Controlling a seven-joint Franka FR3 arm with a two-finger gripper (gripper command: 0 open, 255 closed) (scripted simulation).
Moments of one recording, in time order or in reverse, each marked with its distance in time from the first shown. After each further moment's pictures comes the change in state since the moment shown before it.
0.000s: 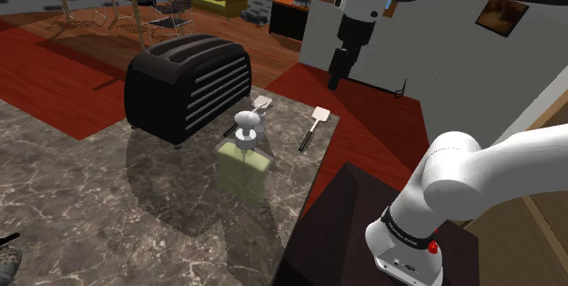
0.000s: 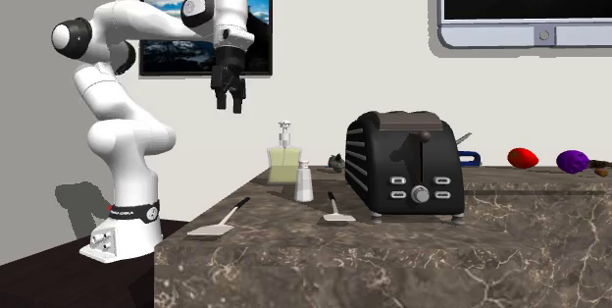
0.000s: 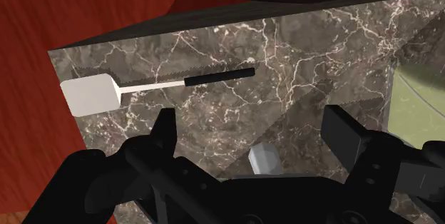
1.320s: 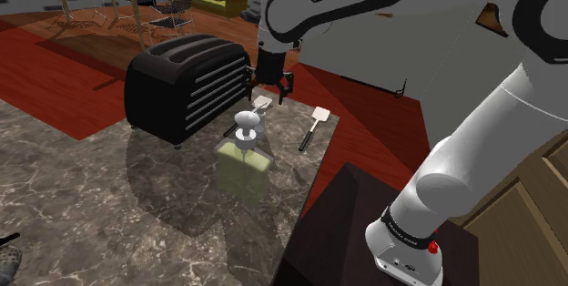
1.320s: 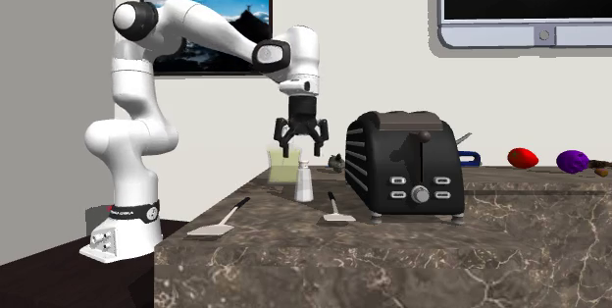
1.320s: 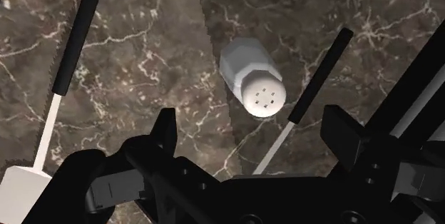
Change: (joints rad) arm -0.153 0.634 0.244 0.236 0.105 0.379 1.008
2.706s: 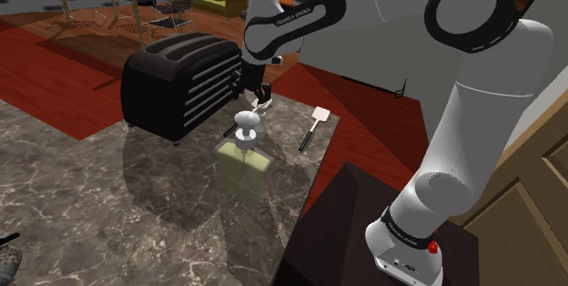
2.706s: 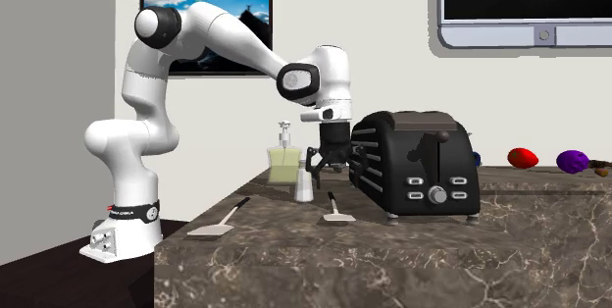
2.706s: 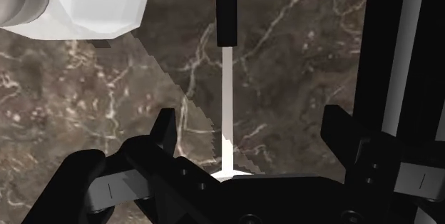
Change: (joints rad) arm -0.020 0.327 -0.040 0.196 -0.041 0.187 0.432
